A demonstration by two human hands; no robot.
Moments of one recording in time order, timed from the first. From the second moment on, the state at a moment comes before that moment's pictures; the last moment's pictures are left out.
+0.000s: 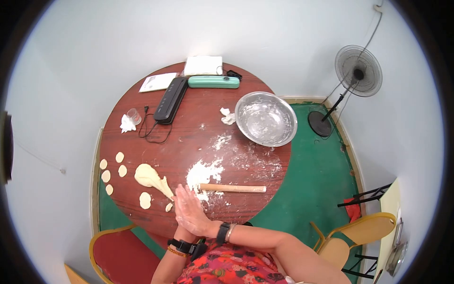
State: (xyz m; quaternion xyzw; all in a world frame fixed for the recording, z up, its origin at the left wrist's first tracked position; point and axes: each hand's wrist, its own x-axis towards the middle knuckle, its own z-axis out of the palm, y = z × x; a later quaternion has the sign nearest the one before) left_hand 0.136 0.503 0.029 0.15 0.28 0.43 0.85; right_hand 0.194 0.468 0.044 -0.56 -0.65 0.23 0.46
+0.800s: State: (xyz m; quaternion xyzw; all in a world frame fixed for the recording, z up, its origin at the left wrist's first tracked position) left_hand 0.131 0.513 0.048 0.08 0.33 0.40 0.85; right_hand 0.194 0.471 0.049 -0.57 -0.66 0.23 0.43
